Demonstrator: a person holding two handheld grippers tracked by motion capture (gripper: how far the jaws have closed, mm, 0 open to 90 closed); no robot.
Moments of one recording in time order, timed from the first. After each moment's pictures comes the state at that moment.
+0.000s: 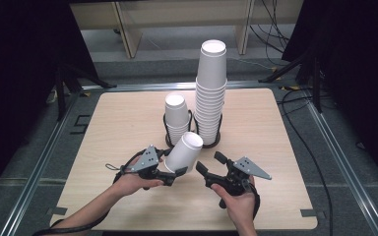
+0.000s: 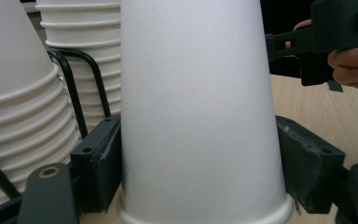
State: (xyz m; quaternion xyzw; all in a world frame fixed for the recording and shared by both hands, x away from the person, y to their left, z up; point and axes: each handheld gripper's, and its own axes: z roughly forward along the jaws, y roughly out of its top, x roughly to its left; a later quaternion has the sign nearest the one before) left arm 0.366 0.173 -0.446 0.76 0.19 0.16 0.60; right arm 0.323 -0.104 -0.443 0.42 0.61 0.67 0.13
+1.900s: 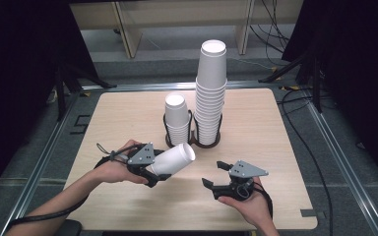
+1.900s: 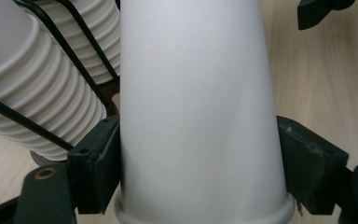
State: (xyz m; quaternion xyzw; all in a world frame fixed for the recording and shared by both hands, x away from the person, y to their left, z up) left arm 0.373 0.198 -0.409 0.89 0.10 0.13 0.42; right arm 0.325 -0.126 -0.457 0.31 0.76 0.55 0.14
